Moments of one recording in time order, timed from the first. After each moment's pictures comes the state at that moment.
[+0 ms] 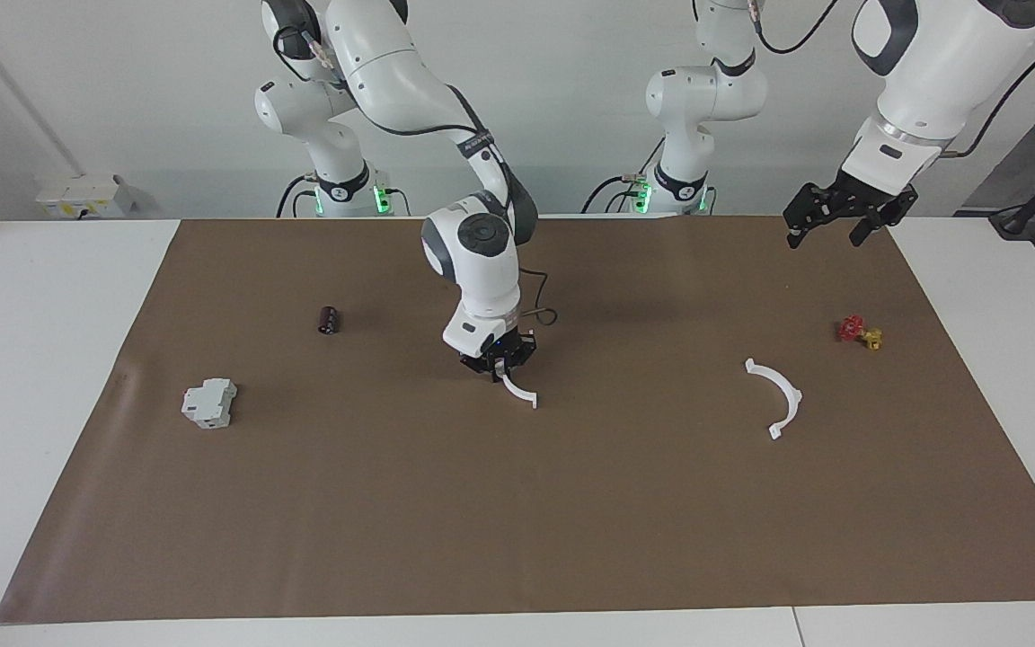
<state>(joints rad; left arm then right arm) -0.05 -0.06 0.00 -1.68 -0.01 1.58 -0.02 0.65 0.45 -0.10 -1.84 0.04 2.38 0.38</state>
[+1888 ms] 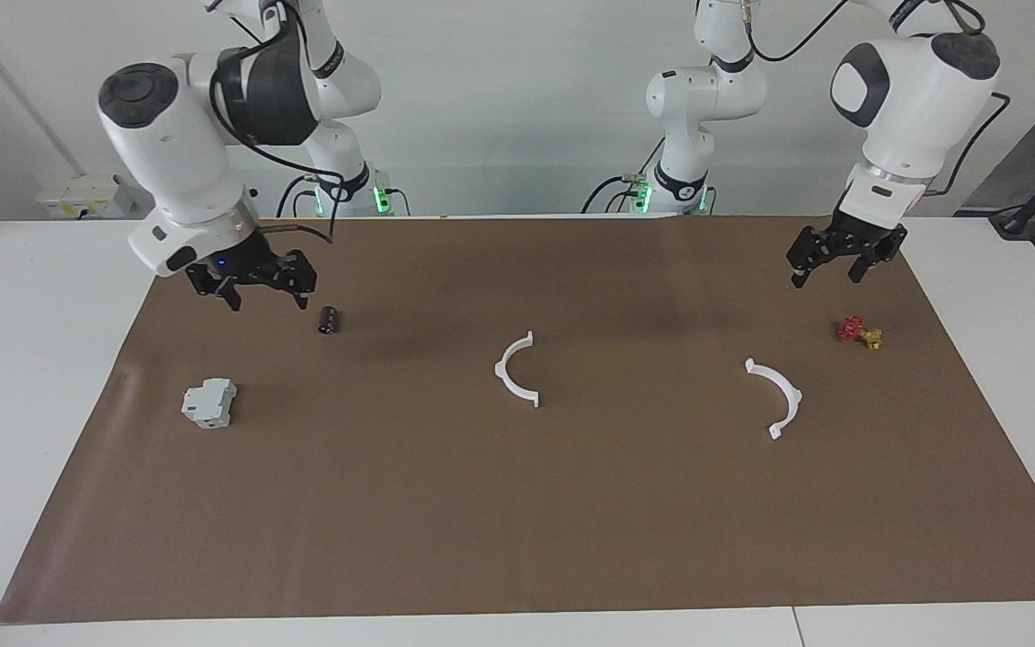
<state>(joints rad) 0.00 -0.16 0.01 -2.10 -0.01 2.07 -0.02 0.13 0.07 -0.13 -1.70 0.01 1.71 0.00</state>
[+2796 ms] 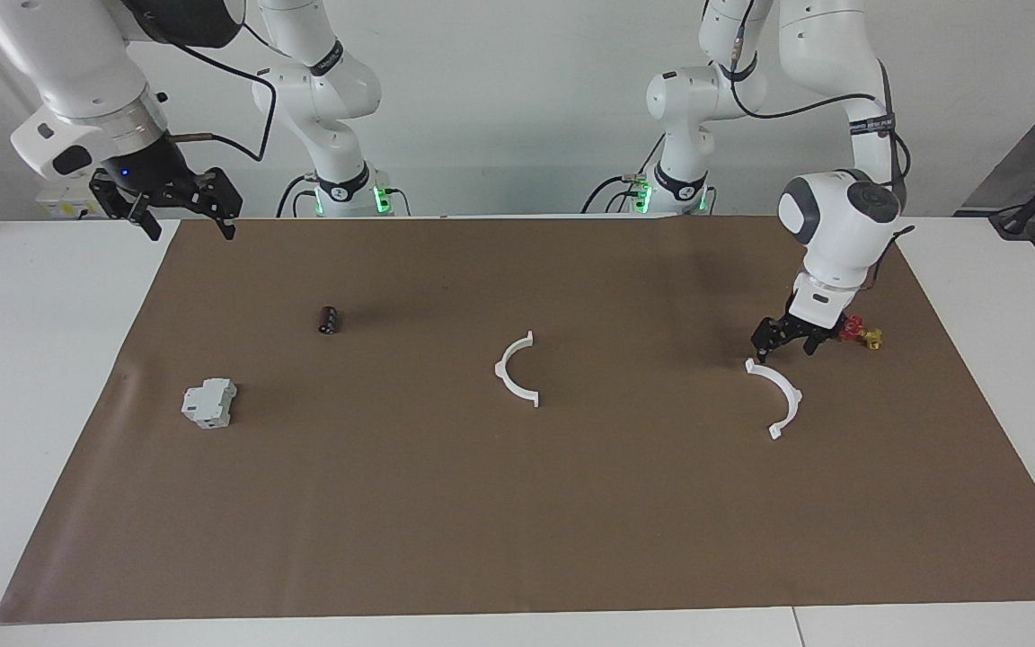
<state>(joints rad) 0.04 0.09 0.00 -2.30 -0.01 2.52 -0.05 0.06 0.00 -0.11 -1.54 -0.03 1.48 -0.06</state>
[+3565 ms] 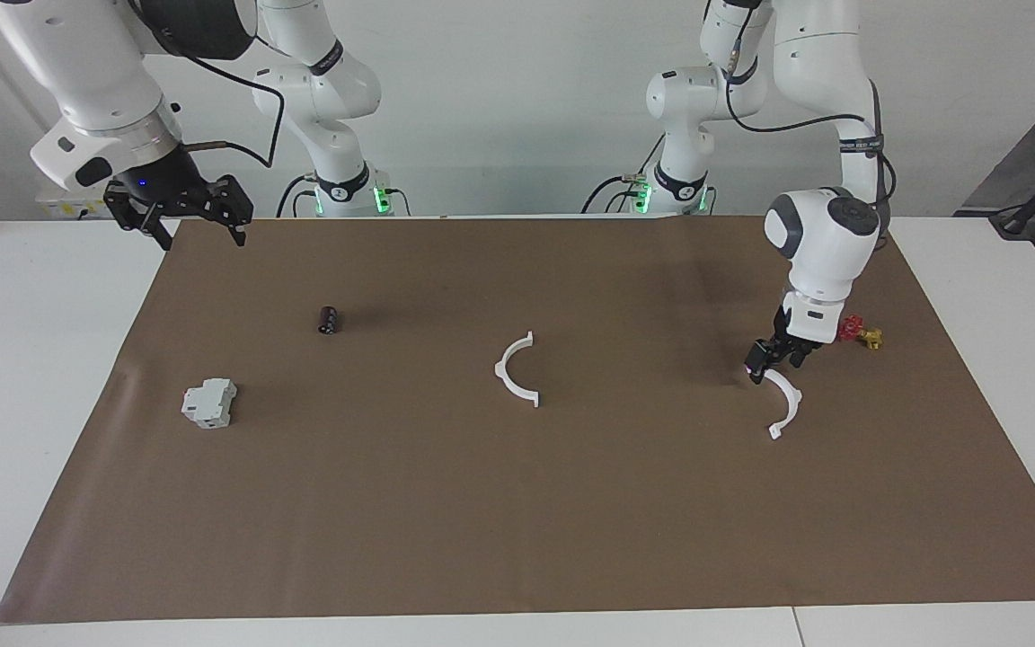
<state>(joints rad) 0.00 0.17 -0.01 -2.28 -0.01 2.65 -0.39 0.06 -0.01 -0.09 -1.58 -0.03 1.52 -0.10</state>
